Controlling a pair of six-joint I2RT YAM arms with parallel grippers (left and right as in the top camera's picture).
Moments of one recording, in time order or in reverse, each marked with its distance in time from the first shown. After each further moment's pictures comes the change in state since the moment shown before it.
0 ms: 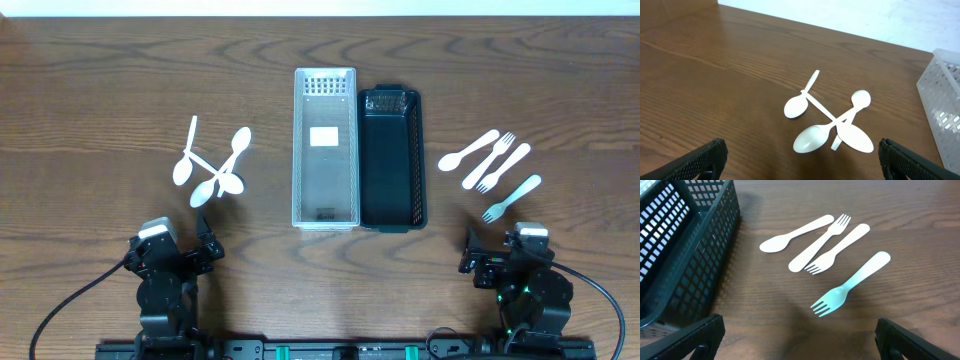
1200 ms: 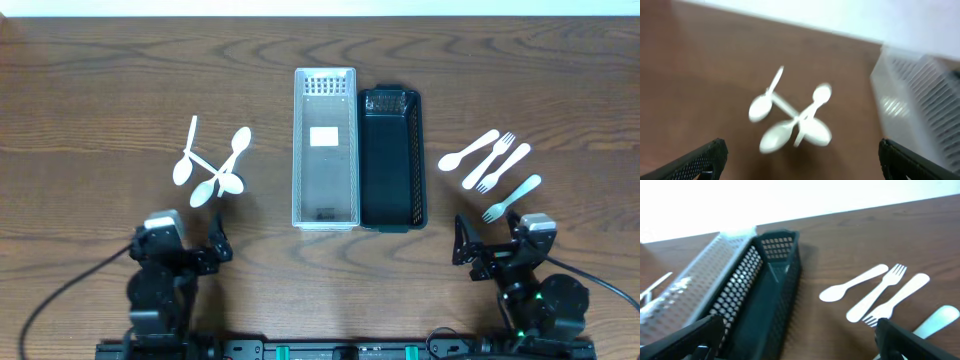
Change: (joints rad) left arm 0.000 0.177 0.211 -0.056 0.185 0.000; right arm 0.000 0.075 0.102 0.164 -0.253 0.169
